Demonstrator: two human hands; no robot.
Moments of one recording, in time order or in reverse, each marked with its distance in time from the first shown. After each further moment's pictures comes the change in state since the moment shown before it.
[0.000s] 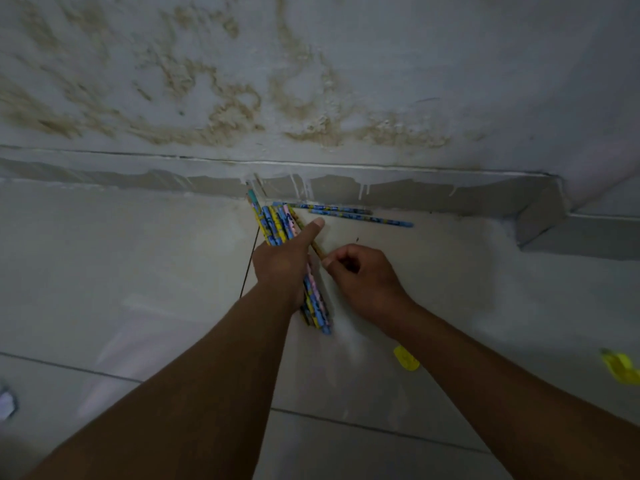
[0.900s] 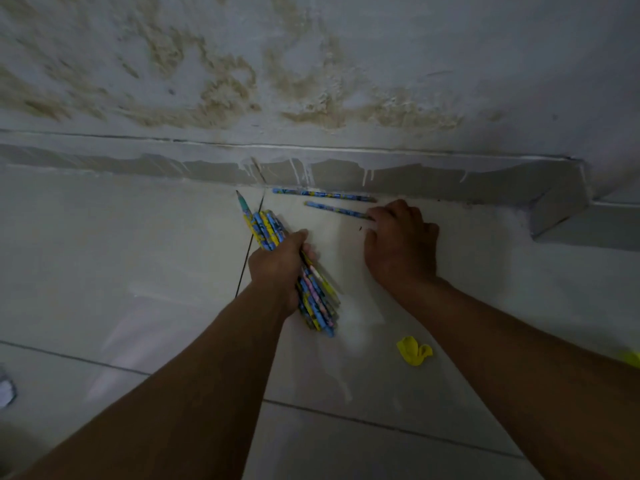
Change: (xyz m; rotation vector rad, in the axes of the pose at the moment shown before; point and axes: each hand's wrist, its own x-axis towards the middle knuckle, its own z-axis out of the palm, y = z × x) left_hand 0.006 -0.014 -0.011 -0.144 -0.097 -0.150; right_hand 0.037 0.018 -0.028 -0.862 0.244 -0.149
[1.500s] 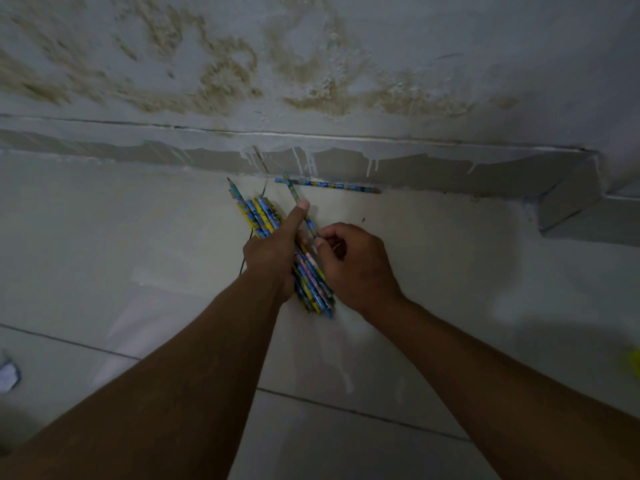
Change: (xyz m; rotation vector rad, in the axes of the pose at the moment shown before) left_hand -0.004 0.009 -0.001 0.119 0.091 0.013; right_hand -0.037 -0.042 0.017 0.730 -0.034 -0.106
